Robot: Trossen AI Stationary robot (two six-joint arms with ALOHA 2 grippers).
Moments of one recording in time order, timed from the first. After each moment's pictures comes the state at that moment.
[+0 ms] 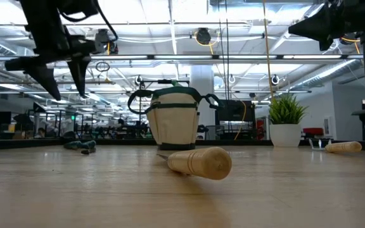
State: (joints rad) left arm 0.02 1.14 0.84 -0.99 -0.31 -1.47; right arm -0.25 0.17 0.39 -0.19 0.10 0.06
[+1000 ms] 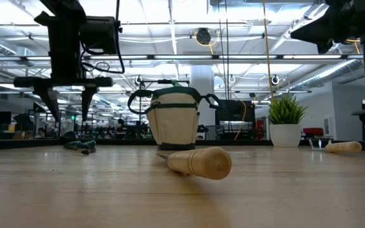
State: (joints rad) left arm 0.21 1.36 0.84 -0.98 -0.24 -1.60; right arm -0.25 0.17 0.39 -0.28 0.00 0.03
